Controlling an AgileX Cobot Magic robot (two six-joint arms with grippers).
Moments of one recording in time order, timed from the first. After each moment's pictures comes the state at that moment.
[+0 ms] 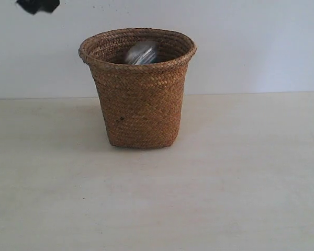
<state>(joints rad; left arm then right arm) -0.57 1.53 -1.70 0.61 1.03 0.08 0.59 0.01 -0.08 -1.46 0.19 1.86</state>
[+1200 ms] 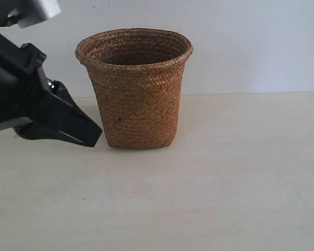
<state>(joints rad) -0.57 1.22 -1.13 -0.50 1.00 0.32 0.59 0.01 -0.08 -1.46 0.19 1.86</state>
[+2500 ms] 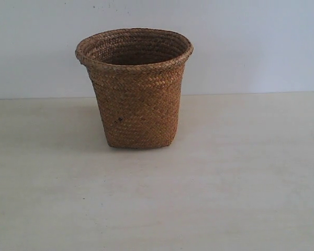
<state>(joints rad) -0.09 0.02 -0.18 -0.62 0.09 0.51 0.59 0.01 -0.08 -1.46 0.19 1.86</state>
